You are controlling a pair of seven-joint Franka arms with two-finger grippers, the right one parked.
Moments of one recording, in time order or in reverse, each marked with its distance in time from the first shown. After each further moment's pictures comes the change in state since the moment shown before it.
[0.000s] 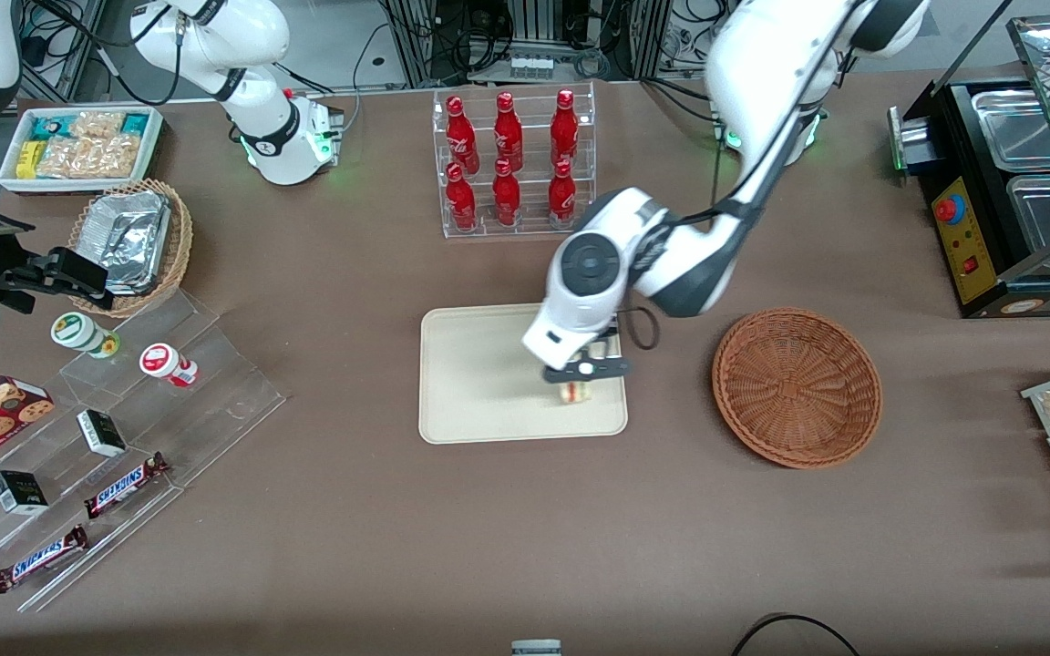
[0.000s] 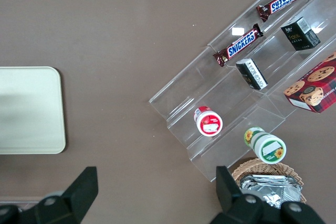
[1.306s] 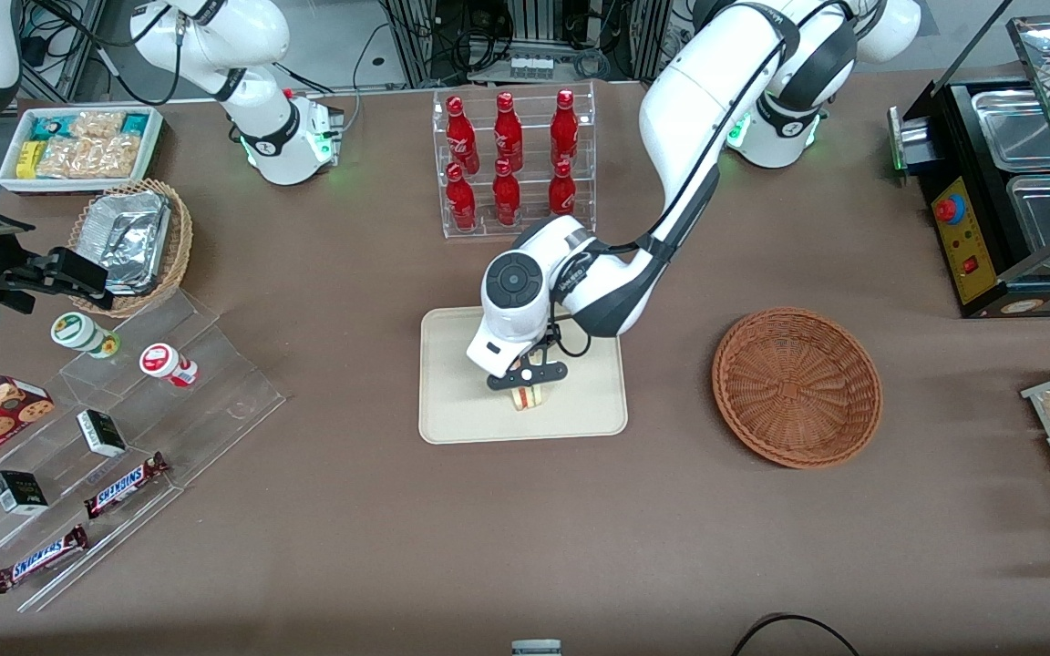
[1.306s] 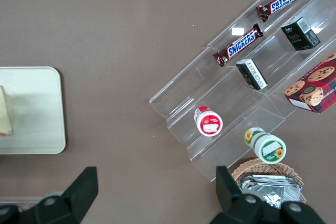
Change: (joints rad) arm -0.093 0.197 0.014 0.199 0.027 0.037 -0.146
